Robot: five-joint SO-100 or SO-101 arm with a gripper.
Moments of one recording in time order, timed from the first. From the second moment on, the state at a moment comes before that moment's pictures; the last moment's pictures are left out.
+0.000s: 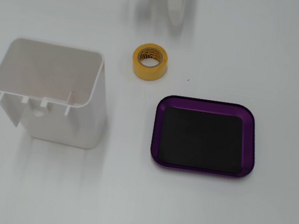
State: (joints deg) arm -3.6 192.2 176.3 62.2 6.7
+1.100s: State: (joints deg) arm -1.4 131.8 138.4 55.6 -1.3
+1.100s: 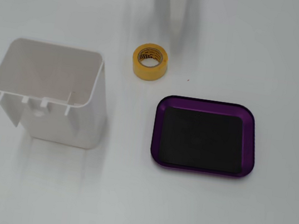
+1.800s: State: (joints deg) arm 5.7 114.1 129.2 52.0 -1.3
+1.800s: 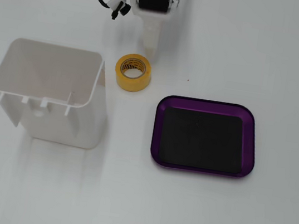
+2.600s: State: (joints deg) arm 5.4 110.2 128.8 46.3 -1.9
